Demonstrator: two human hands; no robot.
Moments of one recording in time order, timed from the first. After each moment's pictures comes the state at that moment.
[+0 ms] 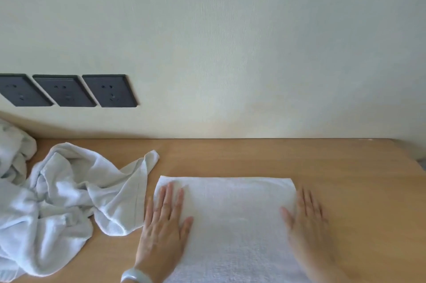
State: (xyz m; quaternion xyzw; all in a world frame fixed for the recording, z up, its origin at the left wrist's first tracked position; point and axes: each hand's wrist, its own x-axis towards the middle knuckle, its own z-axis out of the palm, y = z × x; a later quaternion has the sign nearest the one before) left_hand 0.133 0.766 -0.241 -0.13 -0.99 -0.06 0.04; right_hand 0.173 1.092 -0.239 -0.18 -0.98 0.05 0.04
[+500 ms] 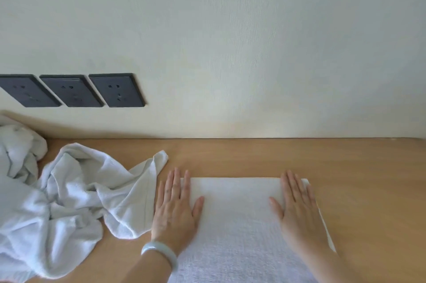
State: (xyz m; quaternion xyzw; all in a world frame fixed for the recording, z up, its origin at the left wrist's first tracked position) left_hand 0.089 0.778 -0.242 -0.07 -1.00 -0.04 0.01; right_hand 0.130 1.062 -0.242 -0.09 -1.00 0.02 0.01
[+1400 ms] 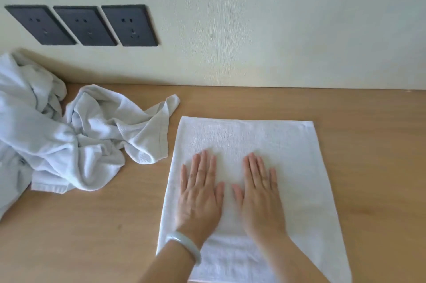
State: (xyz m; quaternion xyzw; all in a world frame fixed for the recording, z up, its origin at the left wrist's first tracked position) left_hand 0.206 0.797 -0.242 -0.09 -0.99 -0.12 0.02; right_hand 0.224 0.943 -0.236 -0.01 -0.99 0.10 0.02
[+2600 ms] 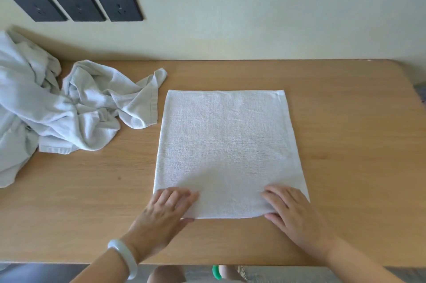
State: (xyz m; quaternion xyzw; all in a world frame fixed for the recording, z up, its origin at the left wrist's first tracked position) left_hand 0.325 0.715 -0.201 -0.37 -0.93 -0.03 -0.06; right_hand 0.371 1.069 -0.207 0.23 -0.97 0.10 -0.05
